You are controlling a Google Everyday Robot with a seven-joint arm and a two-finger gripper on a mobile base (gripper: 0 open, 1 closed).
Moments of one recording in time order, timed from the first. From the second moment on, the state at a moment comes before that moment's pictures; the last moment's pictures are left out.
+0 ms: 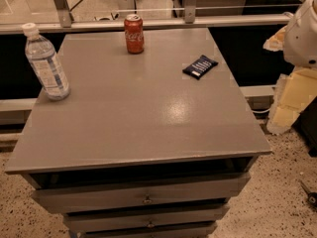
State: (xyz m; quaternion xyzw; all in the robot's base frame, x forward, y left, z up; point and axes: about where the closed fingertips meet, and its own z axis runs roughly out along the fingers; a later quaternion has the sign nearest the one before) arm 0.438 -0.217 0.976 -0.60 0.78 -0.03 0.16
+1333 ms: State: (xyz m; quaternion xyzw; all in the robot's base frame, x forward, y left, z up) arm 0.520 -0.025 0.949 -0.67 0.67 0.13 0.29
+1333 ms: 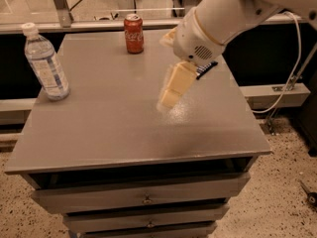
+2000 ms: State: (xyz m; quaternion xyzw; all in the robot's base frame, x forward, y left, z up) arm 0.521 0.053 0.957 -0.66 0.64 0.20 0.34
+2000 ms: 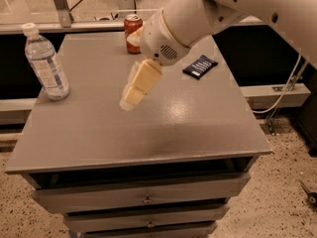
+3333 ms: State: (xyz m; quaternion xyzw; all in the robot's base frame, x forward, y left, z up) arm 0.619 0.238 0.881 -0.65 0.52 0.35 0.44
